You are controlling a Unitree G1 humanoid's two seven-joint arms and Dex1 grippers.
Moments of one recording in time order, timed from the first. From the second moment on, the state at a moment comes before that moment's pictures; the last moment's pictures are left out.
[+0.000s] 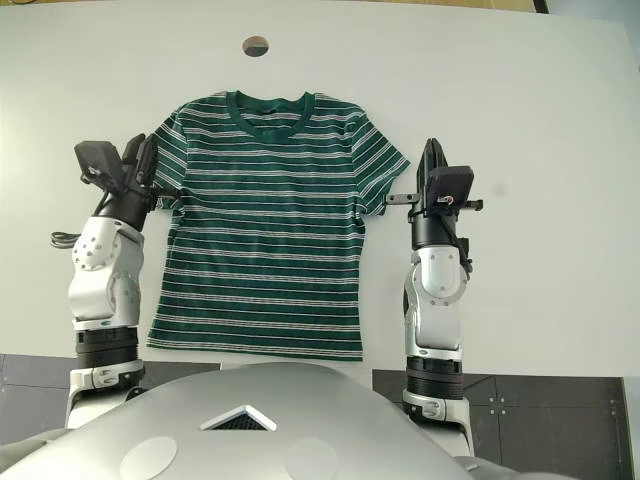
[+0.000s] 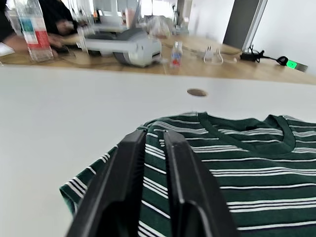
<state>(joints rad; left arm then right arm) 0.02 0.22 0.16 -0.06 -0.26 0.27 -0.23 0.20 -0.09 -0.03 -0.17 -0.04 -0.11 0.04</state>
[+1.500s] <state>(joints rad) -0.21 0.40 0.19 0.35 -0.27 0.47 -0.42 0.23 -0.07 0.00 -0.21 -0.04 -0.11 0.02</state>
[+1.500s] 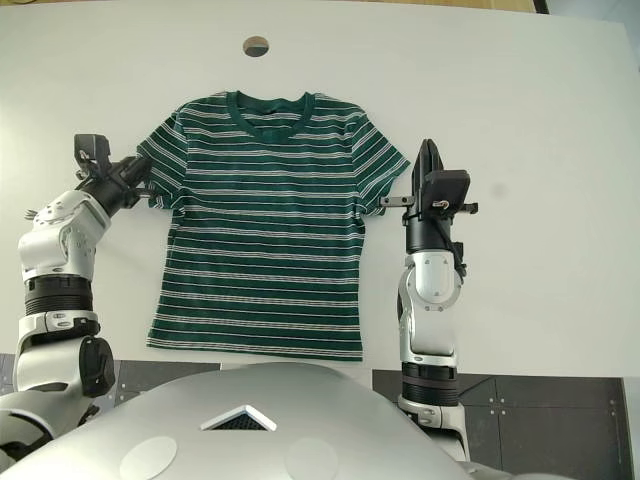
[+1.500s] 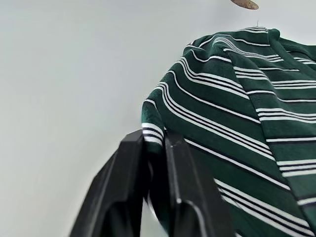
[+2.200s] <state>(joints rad) -0.14 0.20 -0.04 -0.04 -0.30 0.65 -0.38 0.21 -0.07 0.00 -0.19 -0.04 -0.11 0.03</state>
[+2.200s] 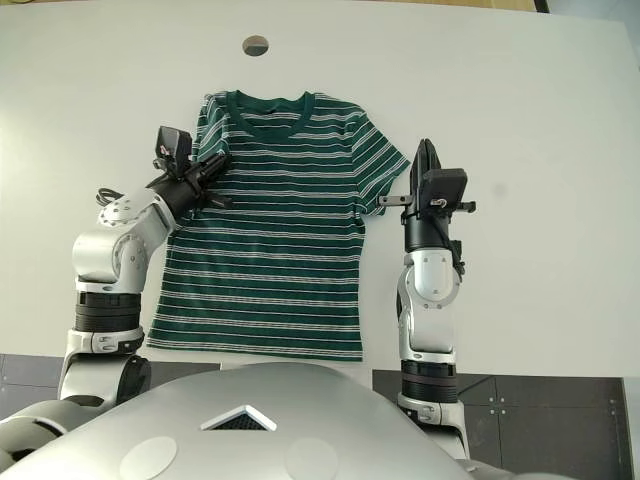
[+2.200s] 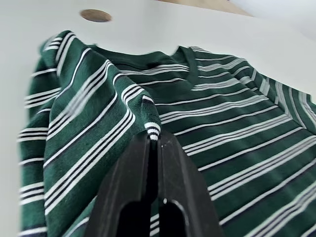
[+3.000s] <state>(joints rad) -0.11 0.11 0.03 -0.20 -0.41 0.55 -0.38 0.00 -0.20 -0.07 -0.03 0.07 0.30 0.18</state>
